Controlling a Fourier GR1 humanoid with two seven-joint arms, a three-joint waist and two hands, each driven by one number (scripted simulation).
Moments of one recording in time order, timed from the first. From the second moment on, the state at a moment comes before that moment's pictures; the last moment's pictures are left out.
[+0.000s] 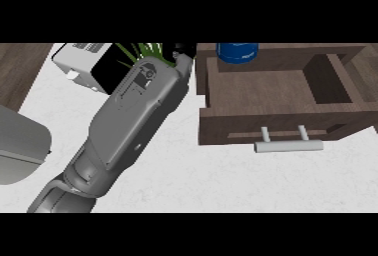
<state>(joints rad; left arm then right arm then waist) -1.18 0.00 -0.18 -0.90 0.39 0.59 0.10 0.43 -0.01 -0.66 -2.28 -0.52 0.47 0.25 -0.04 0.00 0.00</state>
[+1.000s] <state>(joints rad) -1.38 0.00 -0.39 -0.58 0.73 0.67 -0.05 0.36 -0.02 -0.66 -2.27 -0.53 0.45 0.28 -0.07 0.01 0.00</state>
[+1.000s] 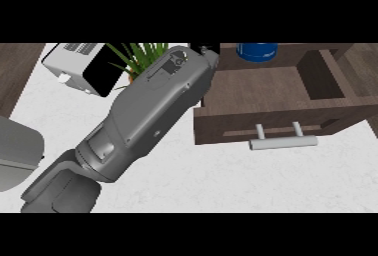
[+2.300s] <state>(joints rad) -1.40 0.00 -0.60 -0.45 0.95 0.78 -0.17 0.32 -0.05 -0.65 -2.31 -0.53 0.43 0.33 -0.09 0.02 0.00</state>
